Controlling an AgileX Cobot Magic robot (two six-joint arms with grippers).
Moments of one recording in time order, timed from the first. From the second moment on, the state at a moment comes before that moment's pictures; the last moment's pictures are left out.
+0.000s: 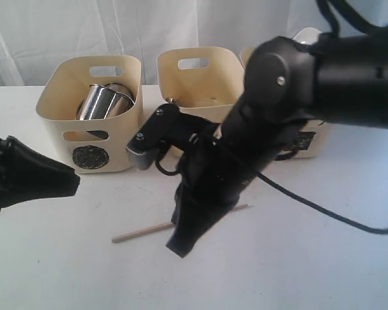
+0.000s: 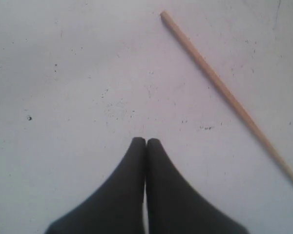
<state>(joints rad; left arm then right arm) -0.08 1.13 -0.70 -1.11 1.05 1.30 0.73 1.60 -1.13 0.39 0.81 -0.66</state>
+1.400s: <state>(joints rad) -0.57 1.98 -1.28 -0.29 0.95 0.97 0.73 1.24 -0.73 0.40 0.74 -0.56</state>
